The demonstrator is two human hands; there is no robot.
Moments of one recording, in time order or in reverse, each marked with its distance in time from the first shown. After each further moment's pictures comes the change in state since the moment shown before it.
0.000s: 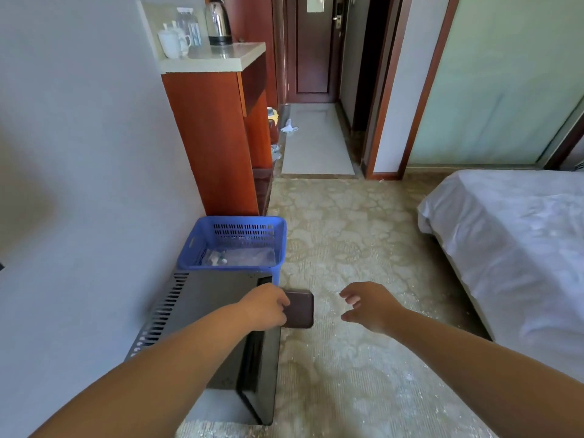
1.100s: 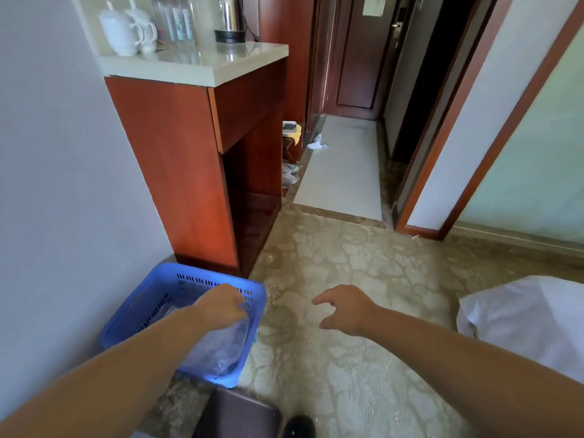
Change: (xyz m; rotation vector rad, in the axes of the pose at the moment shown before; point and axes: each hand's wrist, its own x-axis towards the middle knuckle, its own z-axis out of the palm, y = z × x) left_hand 0.480 0.049 -0.224 0.166 0.227 -0.170; right_hand 0.523 0.010 -0.226 -0.335 -0.247 -0.318
